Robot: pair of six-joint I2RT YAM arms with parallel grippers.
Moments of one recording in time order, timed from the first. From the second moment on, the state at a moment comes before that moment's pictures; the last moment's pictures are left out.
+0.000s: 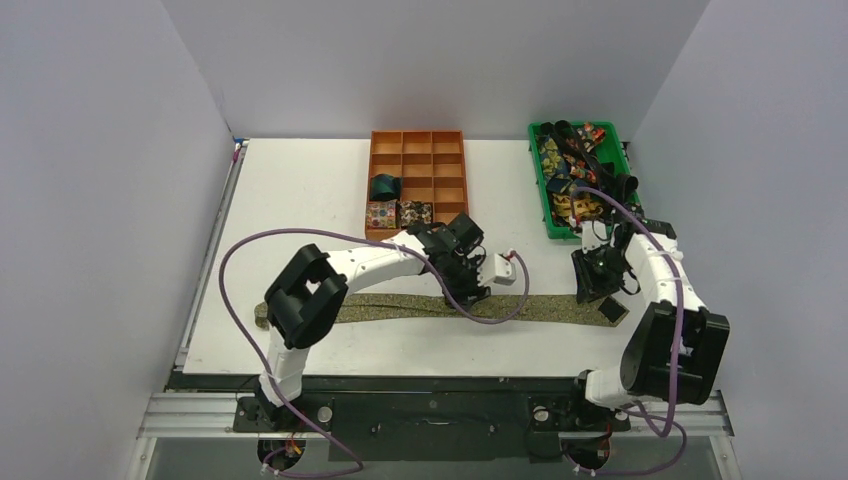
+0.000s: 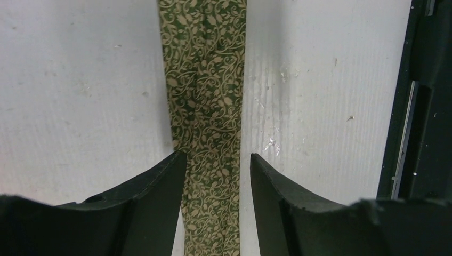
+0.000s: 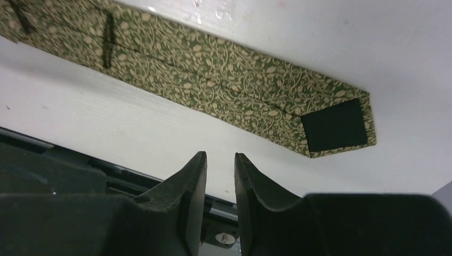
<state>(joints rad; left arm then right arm) -0.90 1.99 1.52 -0.62 0.44 0.54 -0.22 1.38 1.02 -1.04 -0.26 -0.47</state>
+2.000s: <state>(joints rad) -1.16 2.23 1.76 -0.65 -0.21 0.50 -0.37 1.65 1.14 -1.21 -0.26 -0.52</state>
